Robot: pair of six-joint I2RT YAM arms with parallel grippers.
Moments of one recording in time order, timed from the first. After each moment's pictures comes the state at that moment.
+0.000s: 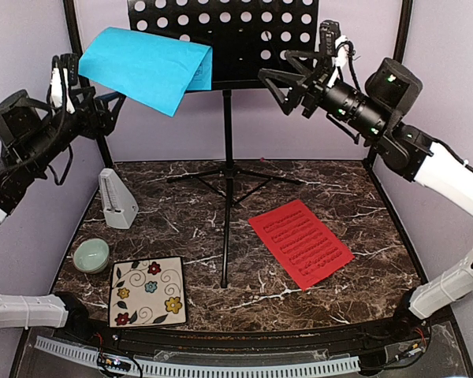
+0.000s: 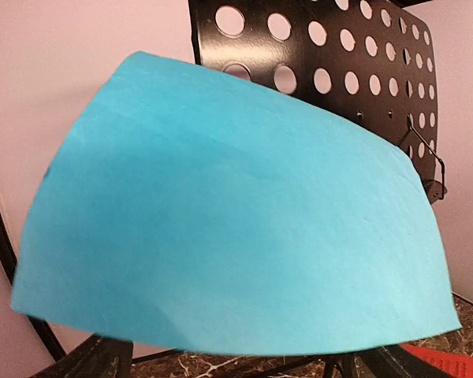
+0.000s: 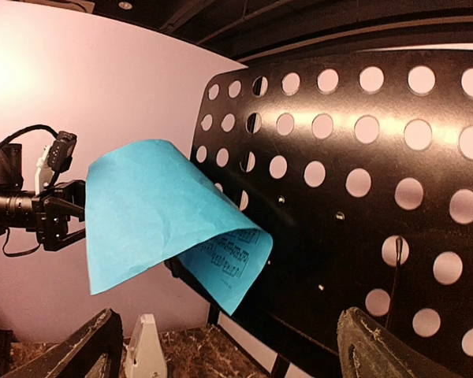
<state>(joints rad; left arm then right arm) -0.53 0.96 1.31 -0.19 -0.15 0.11 0.82 1.37 1.48 0.24 -0.23 -0.13</state>
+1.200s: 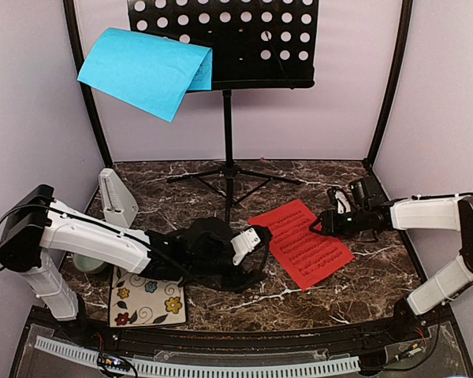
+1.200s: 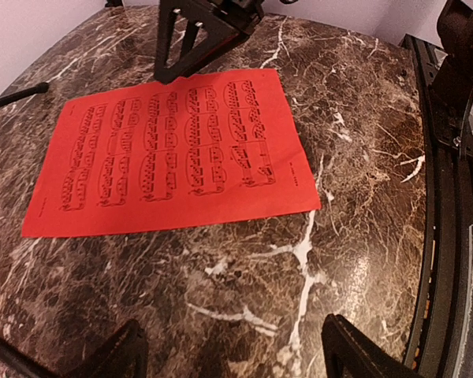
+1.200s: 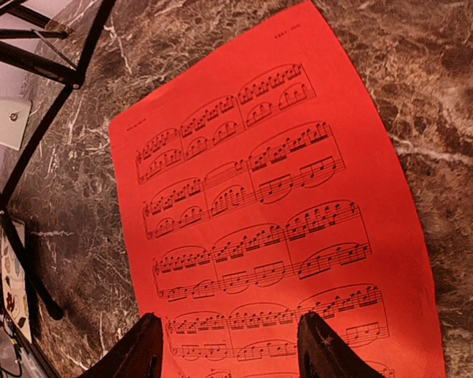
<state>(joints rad) -1.19 1.64 0.92 0.13 -0.07 -0.01 0.34 1.41 0.69 -0.14 -0.39 0.38</state>
